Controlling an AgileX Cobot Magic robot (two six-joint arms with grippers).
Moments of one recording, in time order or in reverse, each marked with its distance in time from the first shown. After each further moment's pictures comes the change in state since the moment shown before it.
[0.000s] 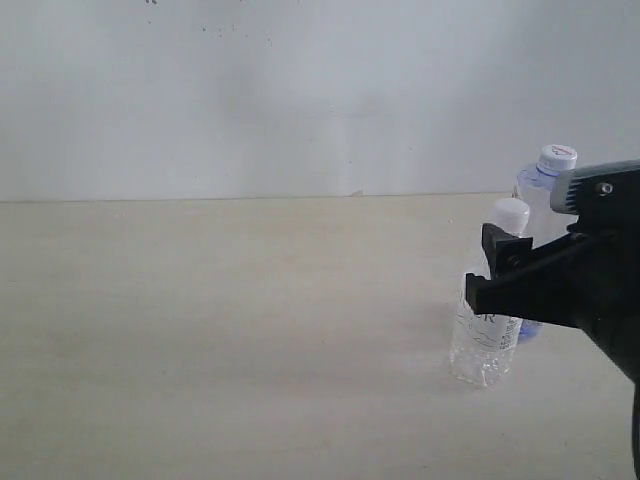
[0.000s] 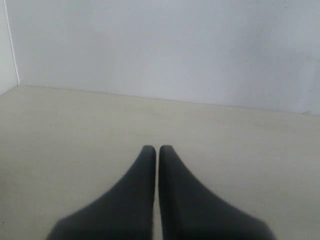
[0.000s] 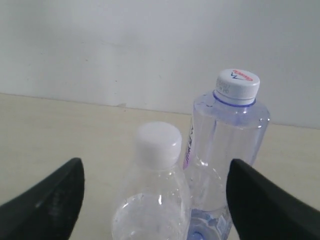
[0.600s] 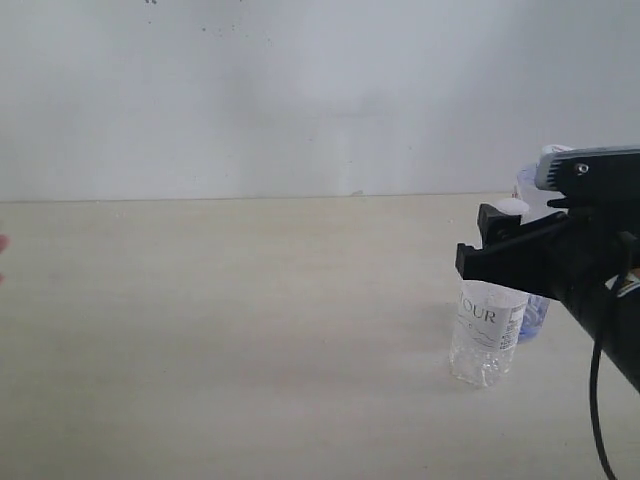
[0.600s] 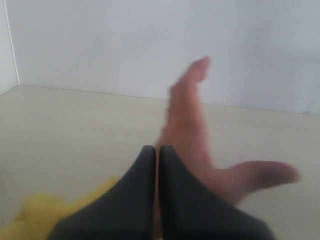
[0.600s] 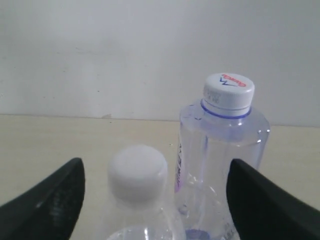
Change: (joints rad) left arm 0.000 0.000 0.000 0.000 0.000 0.000; right arm -0.103 0.144 -0.070 -0.122 -0.041 0.150
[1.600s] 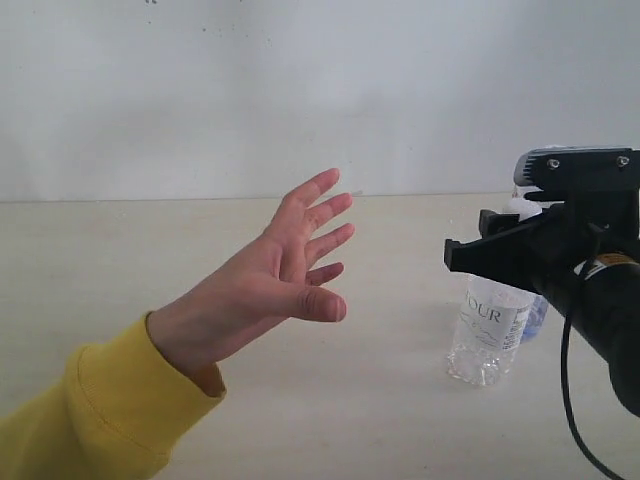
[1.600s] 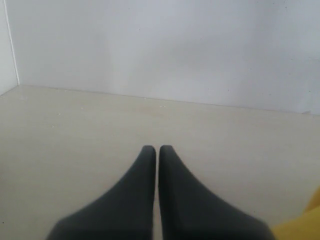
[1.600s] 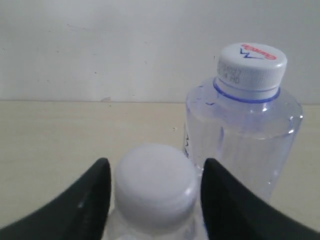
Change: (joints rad) left arm 0.000 0.000 0.000 0.000 0.000 0.000; right arm -0.080 0.109 -0.080 -0.071 0.084 0.073
